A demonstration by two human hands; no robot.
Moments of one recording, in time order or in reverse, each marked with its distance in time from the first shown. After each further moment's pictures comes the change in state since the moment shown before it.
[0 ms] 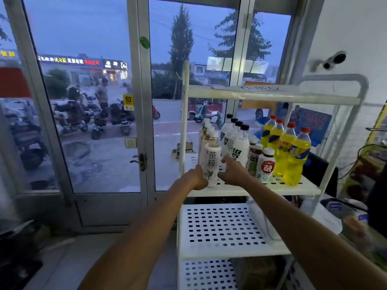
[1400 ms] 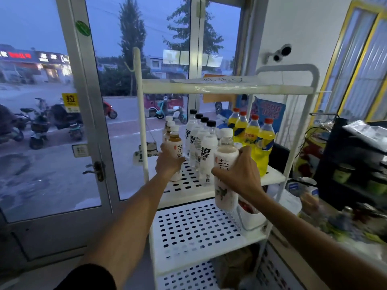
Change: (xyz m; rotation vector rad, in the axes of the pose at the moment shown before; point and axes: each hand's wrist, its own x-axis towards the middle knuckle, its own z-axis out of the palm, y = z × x) left_hand 0.131 0.017 0.007 -0.438 0.398 0.084; right_hand -0.062 0.030 -0.038 0.255 0.602 0.154
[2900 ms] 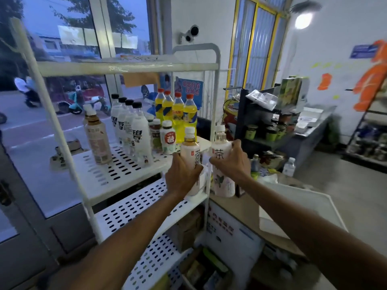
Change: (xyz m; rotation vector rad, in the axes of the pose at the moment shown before) left_hand -0.206 0.059 0.110 -0.068 -0.260 0.432; right_hand -0.071 0.092 -0.098 -0.231 0.248 0.426
